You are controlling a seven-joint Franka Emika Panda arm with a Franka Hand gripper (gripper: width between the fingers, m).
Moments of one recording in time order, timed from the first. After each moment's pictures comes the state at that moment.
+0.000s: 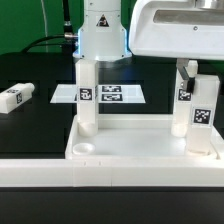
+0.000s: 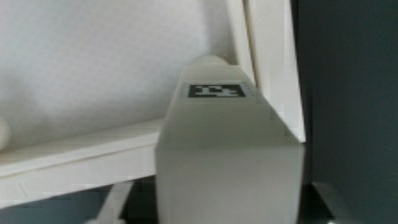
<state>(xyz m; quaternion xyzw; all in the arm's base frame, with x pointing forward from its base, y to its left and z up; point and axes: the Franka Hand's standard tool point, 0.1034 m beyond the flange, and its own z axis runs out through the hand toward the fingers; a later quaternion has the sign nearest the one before) 0.644 0.100 0.117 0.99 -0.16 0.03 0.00</state>
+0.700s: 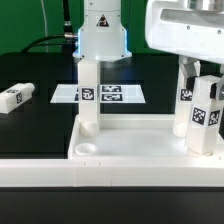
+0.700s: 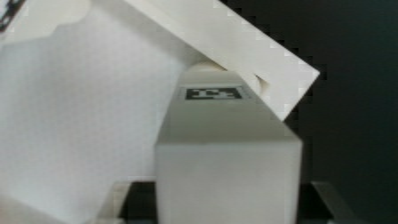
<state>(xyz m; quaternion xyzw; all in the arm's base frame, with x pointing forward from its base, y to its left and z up) 0.641 0.101 0.115 0.85 -0.52 0.02 -0.01</state>
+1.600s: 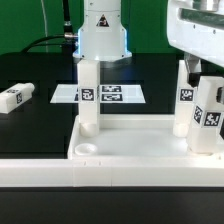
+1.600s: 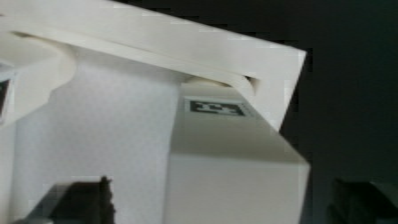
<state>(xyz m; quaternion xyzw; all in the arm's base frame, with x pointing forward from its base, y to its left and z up) 0.640 0.109 0.115 0.80 -0.60 0.01 -0.02</state>
